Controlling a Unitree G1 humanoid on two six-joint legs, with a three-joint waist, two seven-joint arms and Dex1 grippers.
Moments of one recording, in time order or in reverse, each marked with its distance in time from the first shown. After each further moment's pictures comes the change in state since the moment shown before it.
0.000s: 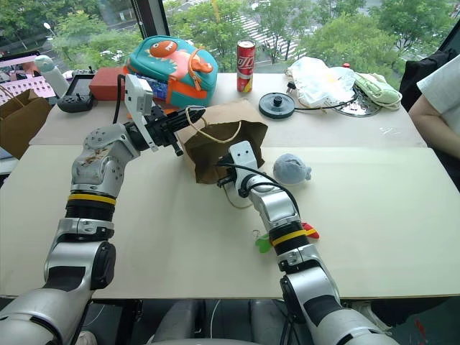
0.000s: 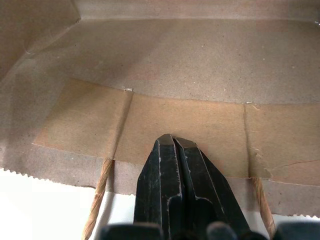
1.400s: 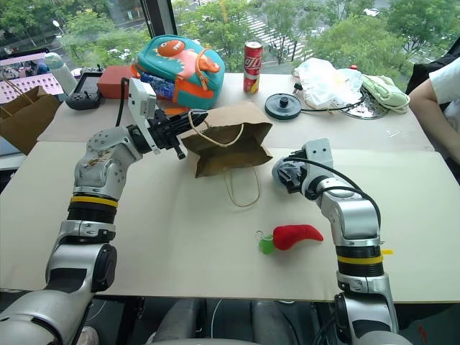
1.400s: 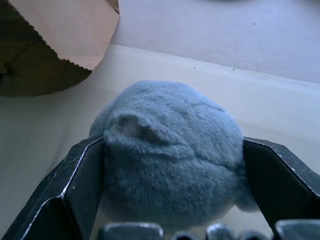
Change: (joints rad) left arm 0.016 -0.008 -0.012 -0.015 0.001 0.000 -0.001; right arm 0.198 -0.333 -0.212 -0.422 0.117 0.302 0.009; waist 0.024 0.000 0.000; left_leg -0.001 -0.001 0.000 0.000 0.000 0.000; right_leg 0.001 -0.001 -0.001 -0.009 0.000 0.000
